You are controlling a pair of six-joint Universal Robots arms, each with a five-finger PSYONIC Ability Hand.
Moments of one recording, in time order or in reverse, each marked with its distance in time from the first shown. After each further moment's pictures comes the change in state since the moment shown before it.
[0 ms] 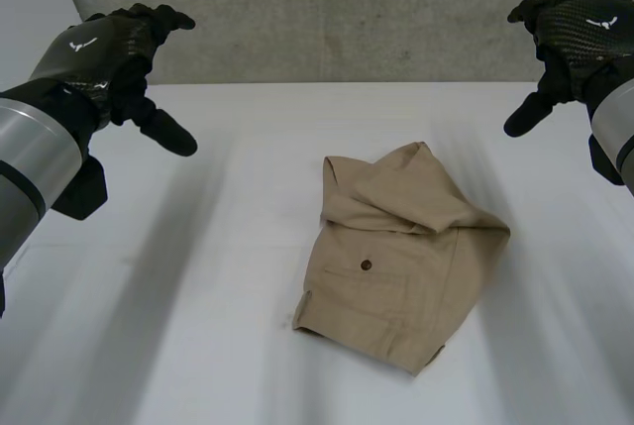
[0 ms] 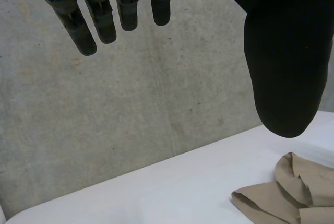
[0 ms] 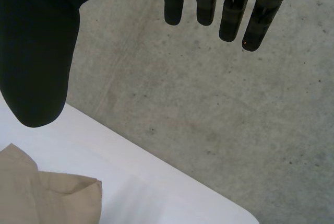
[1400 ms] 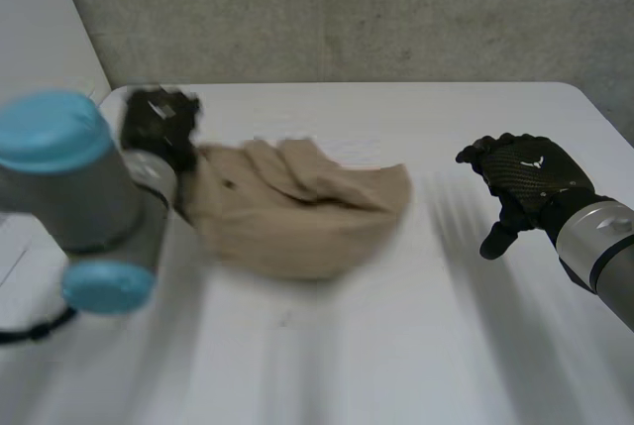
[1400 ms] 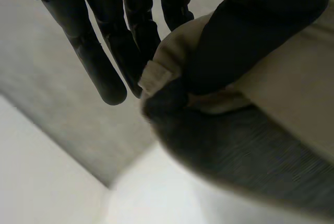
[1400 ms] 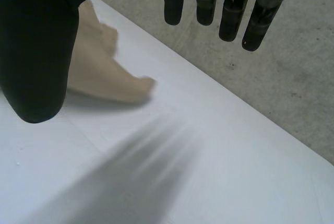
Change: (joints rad) left arm -0.042 -0.438 0.063 0.395 -0.248 0.507; right arm -0.070 0.002 0.350 -0.047 -0.234 -0.161; left_hand 0.920 0.976 0.959 0.991 0.958; right_hand 0.000 0.000 0.000 0.000 0.000
